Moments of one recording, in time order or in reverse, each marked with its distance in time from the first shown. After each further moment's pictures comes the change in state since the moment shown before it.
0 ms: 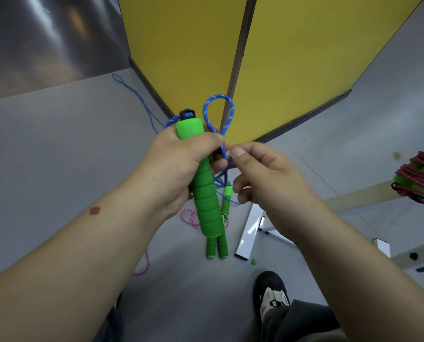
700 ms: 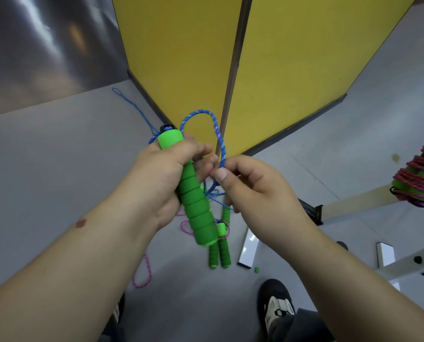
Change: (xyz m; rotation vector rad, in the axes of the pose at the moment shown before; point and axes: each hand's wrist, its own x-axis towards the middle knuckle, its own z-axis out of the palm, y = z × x) left_hand 0.001 0.009 -0.005 -0.251 0.115 -0.114; right_hand -0.013 -0.007 0.013 -0.183 -0.010 -0.175
